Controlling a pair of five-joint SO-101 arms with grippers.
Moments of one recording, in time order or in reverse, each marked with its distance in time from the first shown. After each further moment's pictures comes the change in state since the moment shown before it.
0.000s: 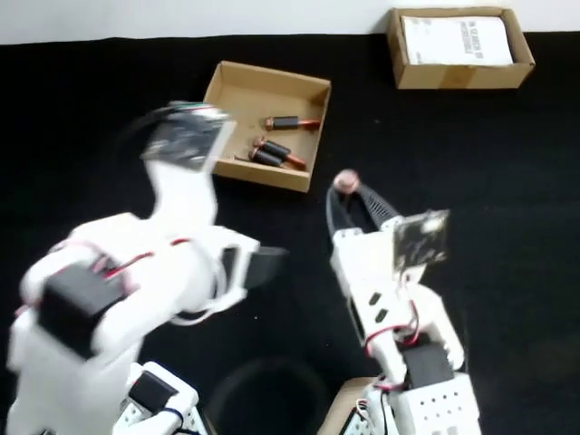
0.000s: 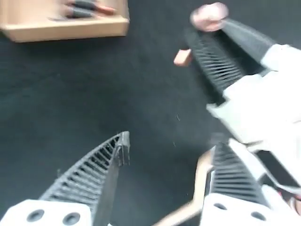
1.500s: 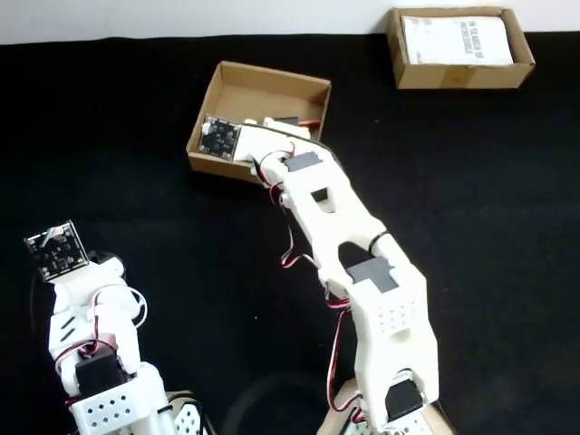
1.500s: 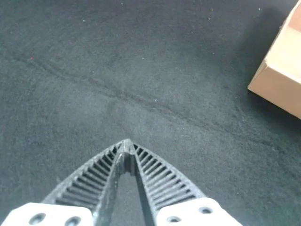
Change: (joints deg) left arm -52.3 -56.8 94.0 -53.6 -9.1; right arm -9.1 115.9 -82.7 -1.0 60.9
